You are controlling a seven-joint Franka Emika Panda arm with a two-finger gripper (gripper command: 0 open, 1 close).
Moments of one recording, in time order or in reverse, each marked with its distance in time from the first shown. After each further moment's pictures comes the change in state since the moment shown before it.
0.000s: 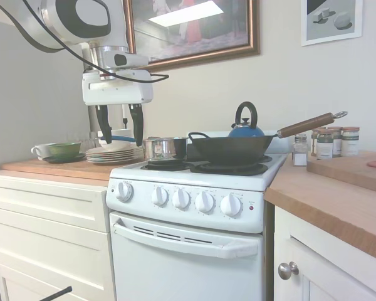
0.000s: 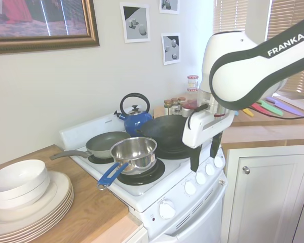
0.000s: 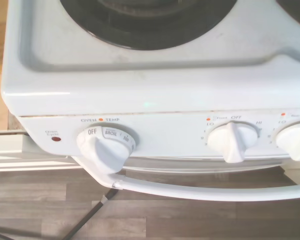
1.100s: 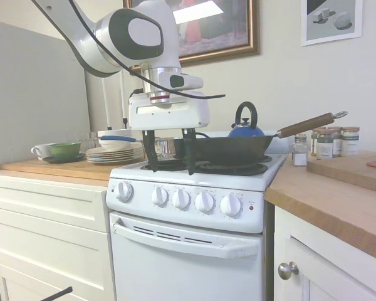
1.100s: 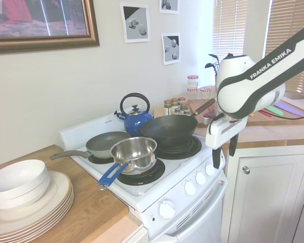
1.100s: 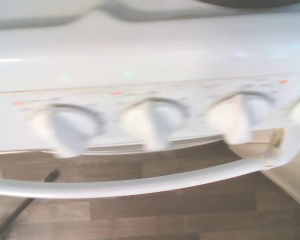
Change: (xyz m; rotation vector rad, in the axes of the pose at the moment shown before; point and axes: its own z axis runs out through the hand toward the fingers) arm 0.109 0.091 0.064 -0.110 -0.014 0.039
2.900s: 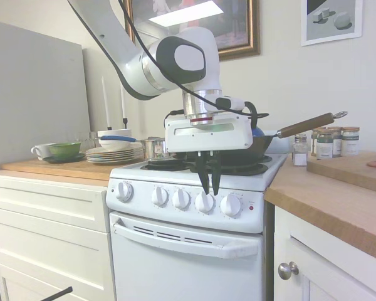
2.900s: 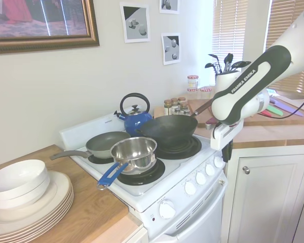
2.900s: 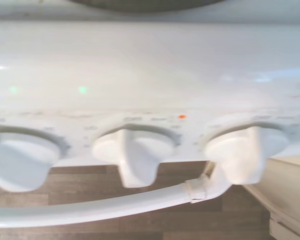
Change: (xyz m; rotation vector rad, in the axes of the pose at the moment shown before) arm 0.074 0.020 0.050 -0.063 0.000 -0.053
